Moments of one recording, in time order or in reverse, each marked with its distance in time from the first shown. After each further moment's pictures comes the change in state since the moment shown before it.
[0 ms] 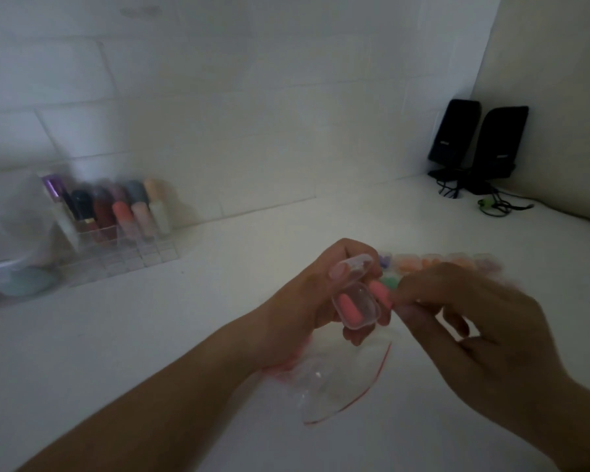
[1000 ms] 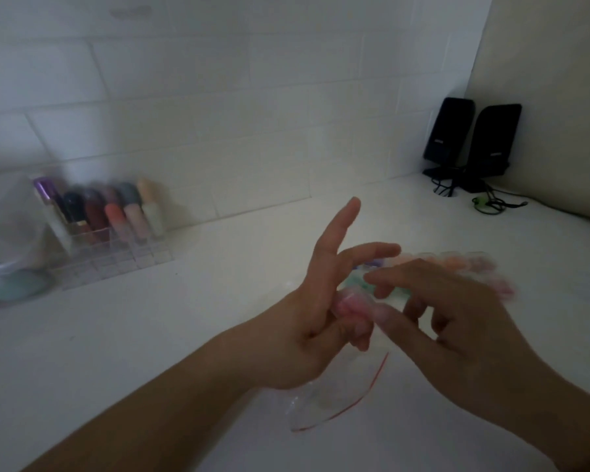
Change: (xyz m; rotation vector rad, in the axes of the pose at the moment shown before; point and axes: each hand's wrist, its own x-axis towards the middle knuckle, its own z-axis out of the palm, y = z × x) left_hand -0.011 -0.003 0.000 0.605 -0.060 0.221; right_hand 0.001 -0.005 0.004 0.045 -0.128 0.341
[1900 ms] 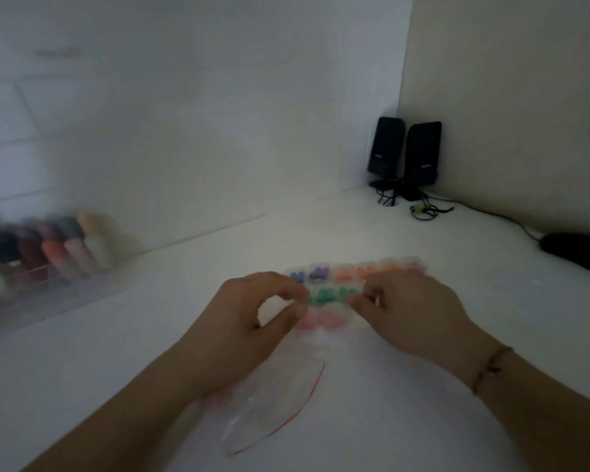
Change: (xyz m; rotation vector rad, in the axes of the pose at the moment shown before) left_hand 0.013 -0.012 -0.005 0.585 0.234 -0.102; right_hand 0.013 0.052 -0.021 -0.518 -0.270 0.492
